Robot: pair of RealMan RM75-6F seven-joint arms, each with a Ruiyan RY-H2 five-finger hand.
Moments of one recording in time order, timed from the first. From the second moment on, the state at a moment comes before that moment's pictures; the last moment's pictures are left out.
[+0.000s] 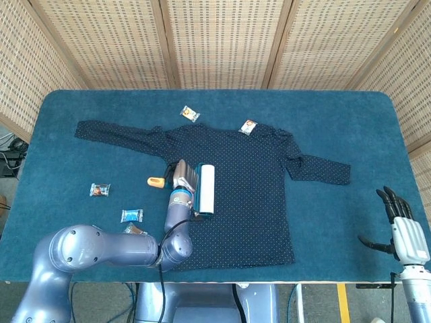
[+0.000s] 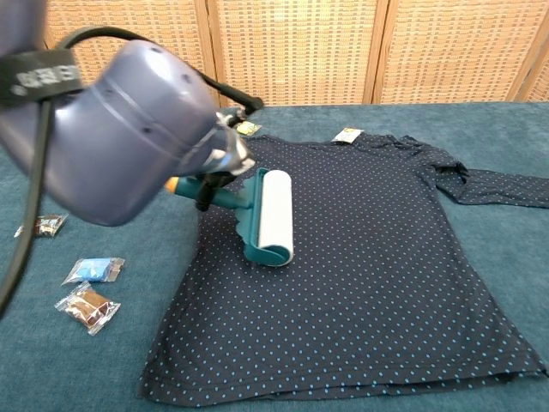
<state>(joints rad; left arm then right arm) -1.58 -1.80 -0.17 -1.27 -0.34 1.09 1.80 0.10 -1.20 0.10 -1.44 -1.43 1.39 0.36</state>
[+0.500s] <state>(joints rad) -1.69 -1.99 -0.33 -1.02 -0.38 1.07 1.98 0.10 -1.20 0.10 -1.42 -1.42 1.36 0.40</state>
